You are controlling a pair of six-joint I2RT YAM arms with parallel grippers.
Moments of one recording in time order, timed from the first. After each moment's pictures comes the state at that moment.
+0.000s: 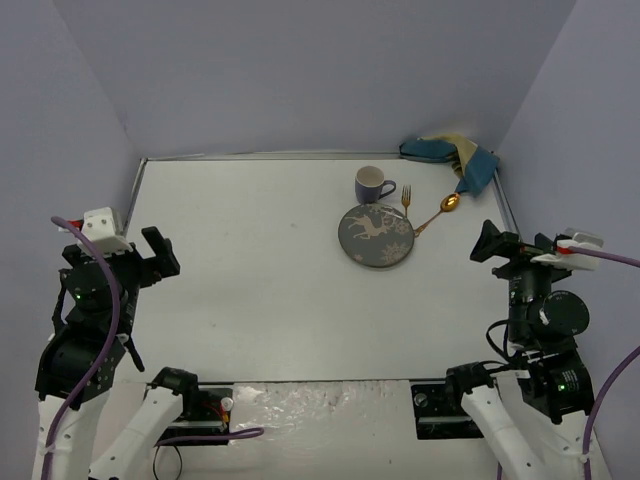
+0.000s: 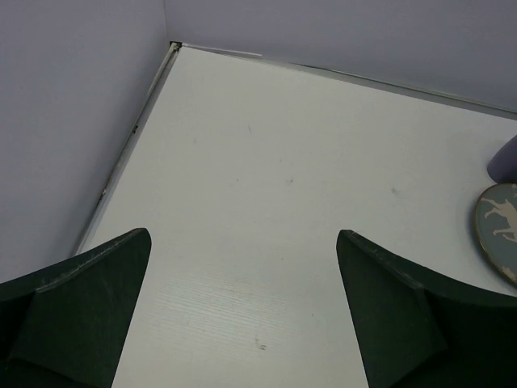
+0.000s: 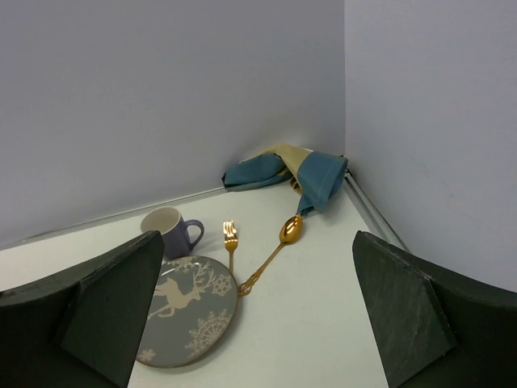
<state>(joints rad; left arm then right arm) -0.23 0.60 1.15 -0.80 -0.38 -0.20 0.22 0.42 0.92 -0.37 0.41 0.13</state>
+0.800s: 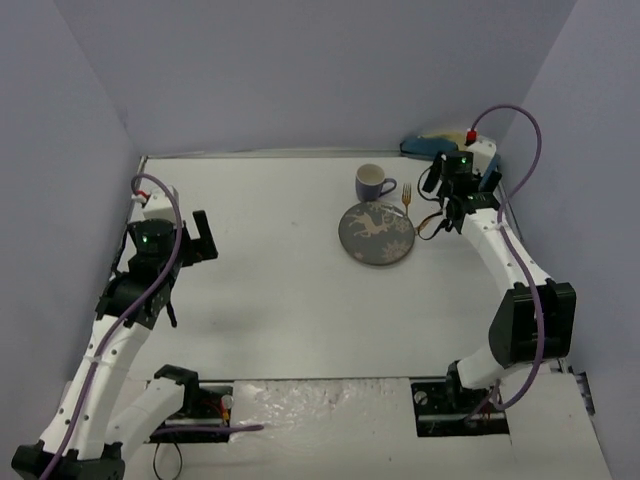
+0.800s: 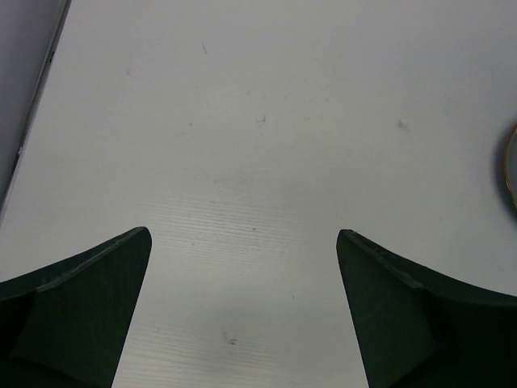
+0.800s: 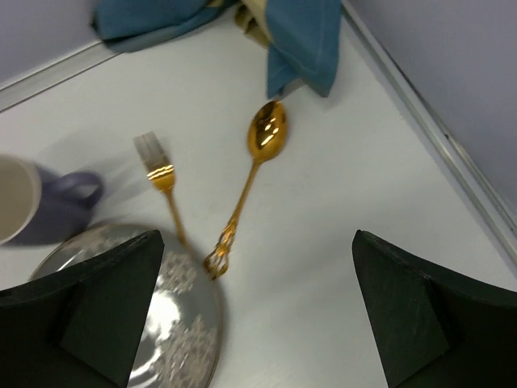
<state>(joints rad) -0.23 0.82 0.96 -0.61 -0.27 -0.26 0.11 1.51 1.22 -0.28 0.50 0.36</state>
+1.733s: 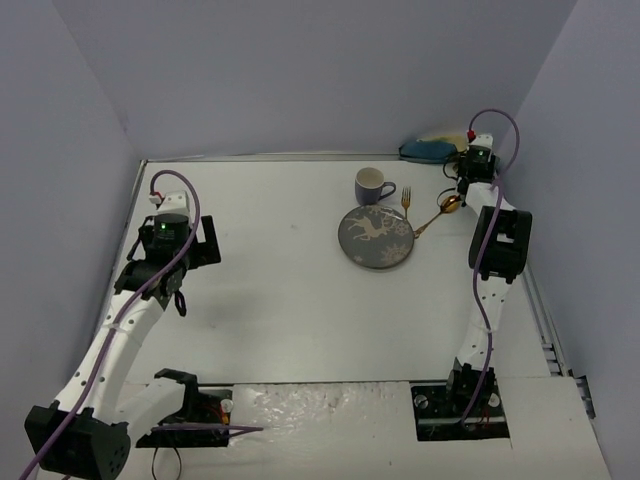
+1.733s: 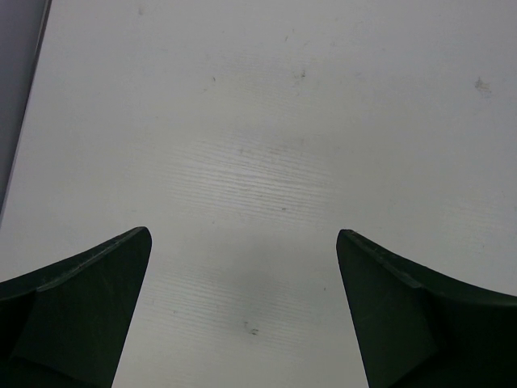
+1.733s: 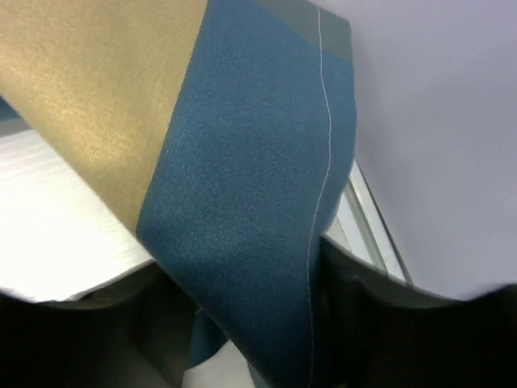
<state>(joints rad) -0.20 0.98 0.94 -0.62 -0.30 -0.25 -0.17 2.42 1.85 0.05 0.32 -0.11</state>
